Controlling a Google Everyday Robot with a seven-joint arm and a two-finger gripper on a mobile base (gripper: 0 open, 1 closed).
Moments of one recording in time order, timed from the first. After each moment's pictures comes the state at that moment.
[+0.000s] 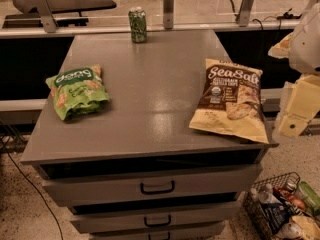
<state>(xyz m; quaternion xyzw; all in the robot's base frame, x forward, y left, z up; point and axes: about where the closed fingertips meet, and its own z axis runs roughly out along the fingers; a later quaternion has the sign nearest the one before) 0.438 -0.216 0.978 -0.60 0.78 -0.04 0.16</state>
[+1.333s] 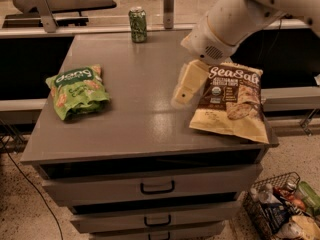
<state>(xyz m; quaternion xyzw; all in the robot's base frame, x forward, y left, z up) 0.563 -0.068 0.937 -0.63 0.72 0.07 0.28</state>
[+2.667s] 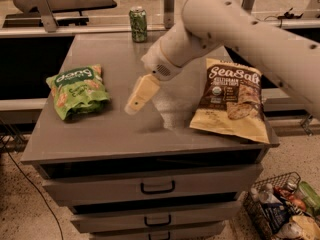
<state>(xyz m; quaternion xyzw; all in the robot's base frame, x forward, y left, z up) 0.606 0.042 0.879 -0.61 0.70 0.16 0.32</state>
